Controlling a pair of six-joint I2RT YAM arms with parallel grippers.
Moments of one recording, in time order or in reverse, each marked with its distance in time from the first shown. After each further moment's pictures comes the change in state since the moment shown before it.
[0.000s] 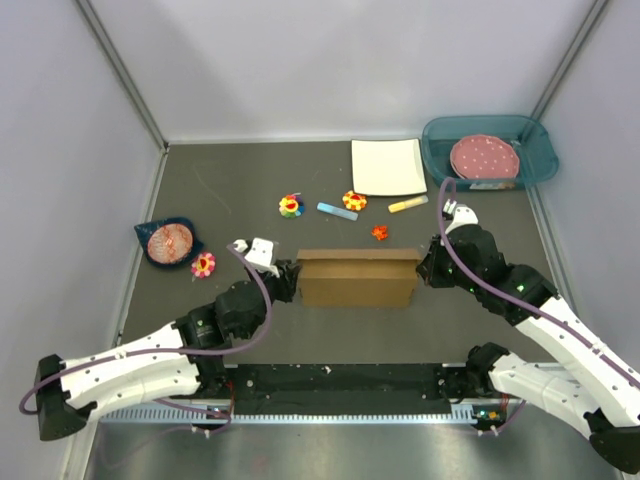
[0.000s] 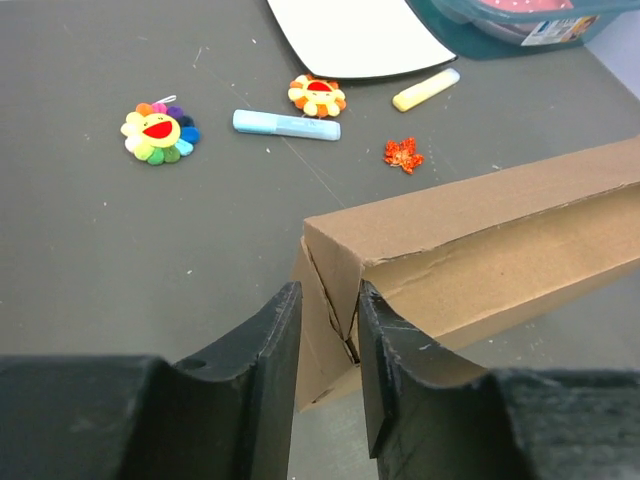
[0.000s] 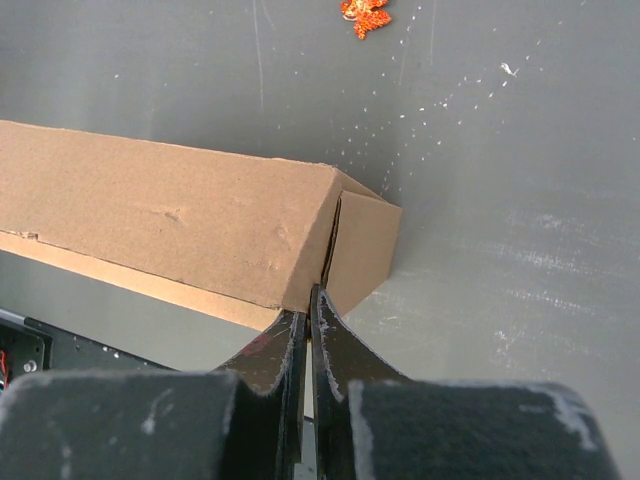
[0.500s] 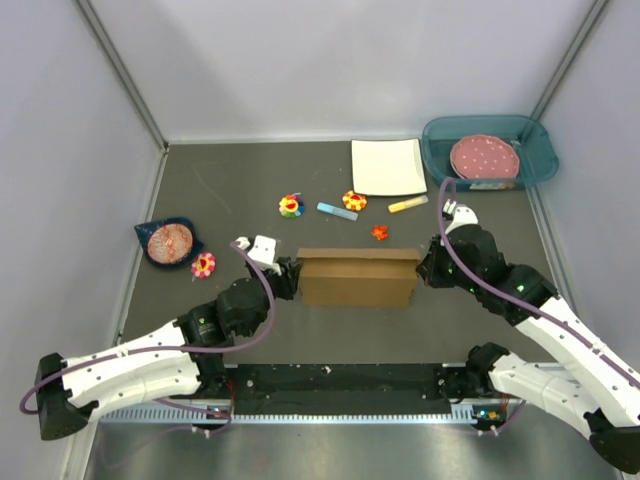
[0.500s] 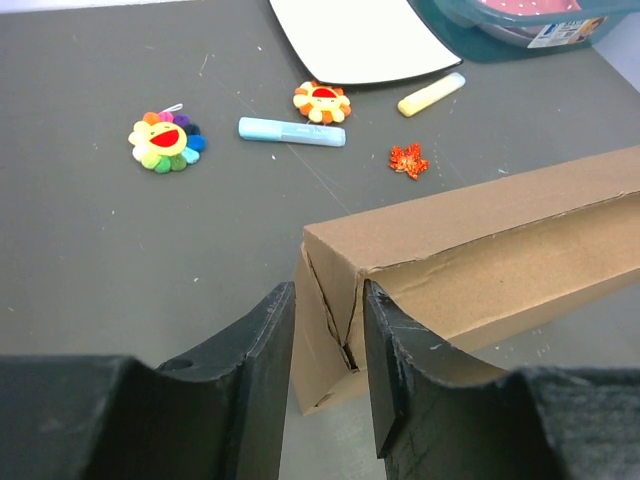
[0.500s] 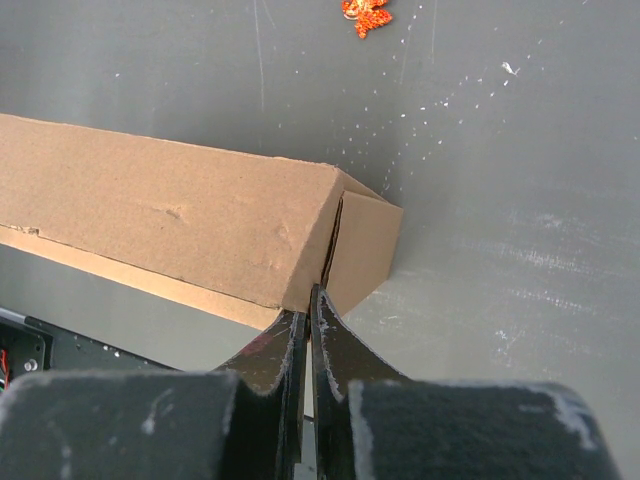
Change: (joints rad) left arm 0.011 0.039 0.016 0.007 -0.002 0.031; right arm 0.000 0.000 0.000 0.000 -0.002 0.000
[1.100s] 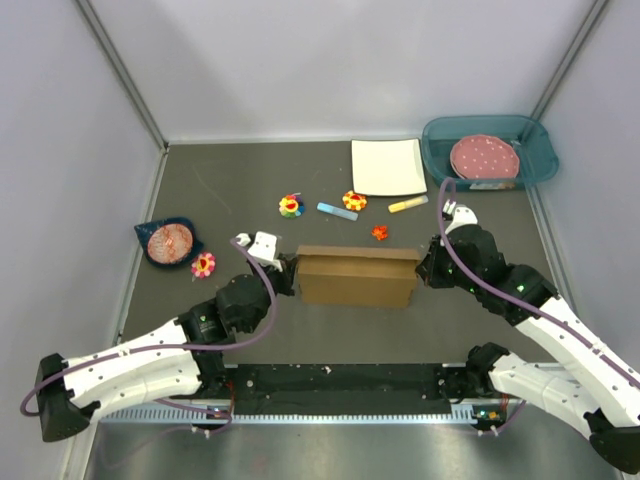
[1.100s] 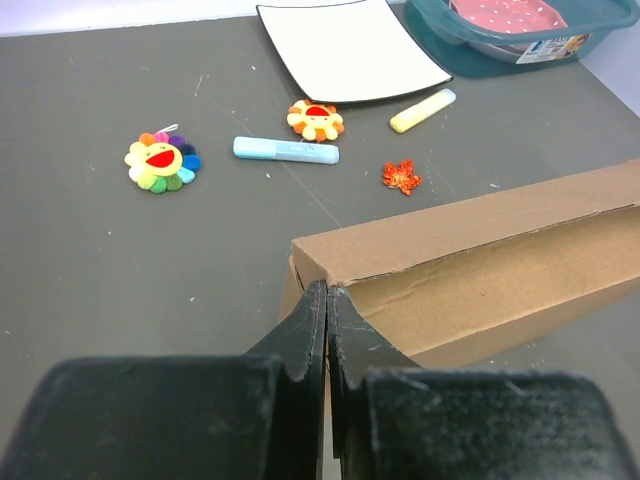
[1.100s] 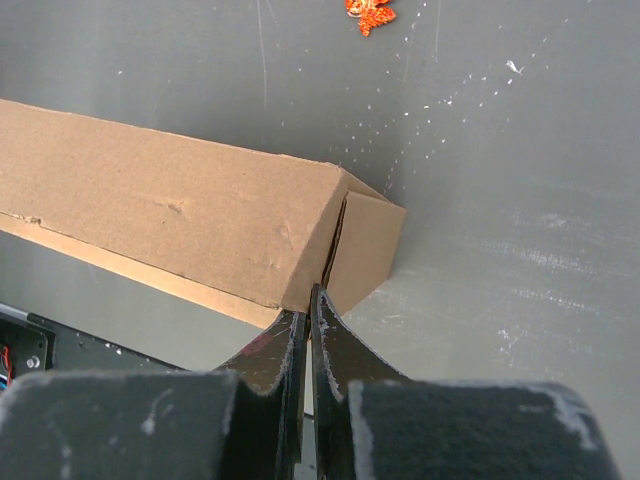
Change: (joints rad) left arm 0.027 0.018 0.019 0.045 0.032 0.028; right arm 0.000 0.000 0.000 0.000 -0.006 0.000
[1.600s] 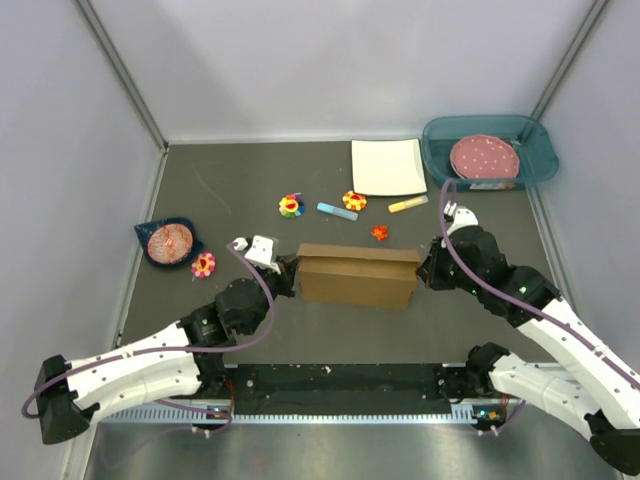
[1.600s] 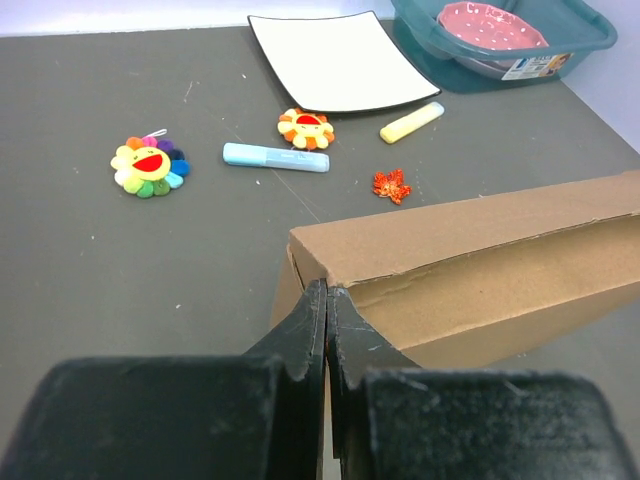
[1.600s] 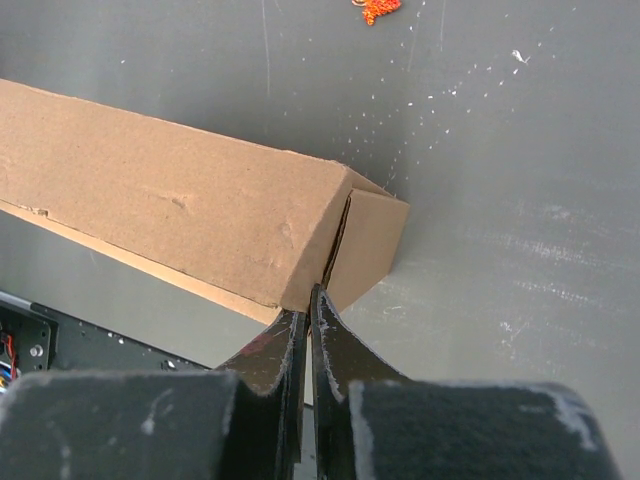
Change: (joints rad) left arm 0.005 -0.005 -0.066 0.089 0.026 -0.003; right arm 0.000 -0.014 0.001 -0.019 -0.015 0.000
